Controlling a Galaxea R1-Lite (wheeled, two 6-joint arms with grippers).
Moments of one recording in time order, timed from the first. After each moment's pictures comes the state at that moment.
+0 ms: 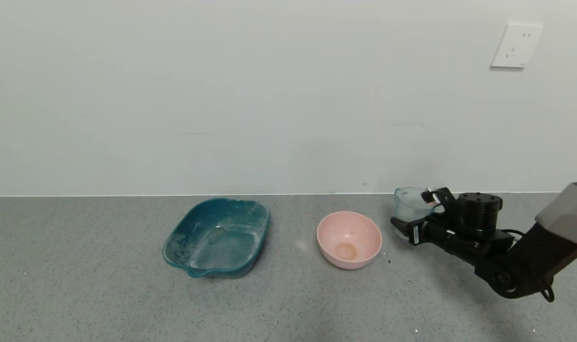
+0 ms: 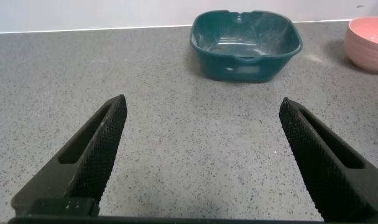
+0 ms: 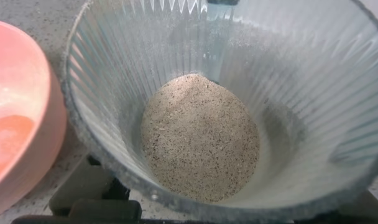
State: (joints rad) left arm 0.00 0.00 0.00 0.01 0.00 0.02; right arm 0.16 2.20 -0.82 -1.07 0.12 -0.10
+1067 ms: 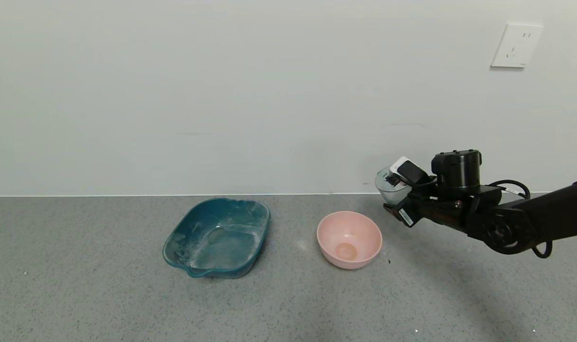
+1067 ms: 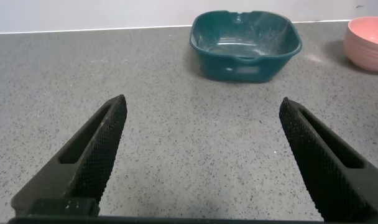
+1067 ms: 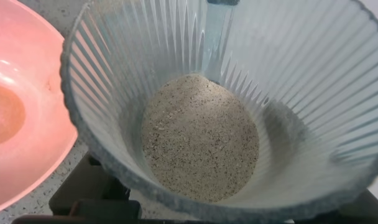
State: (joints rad) left arm 0.00 0.00 0.00 0.01 0.00 0.02; right arm 0.31 2.03 -1.12 -0.51 -0.13 -0.55
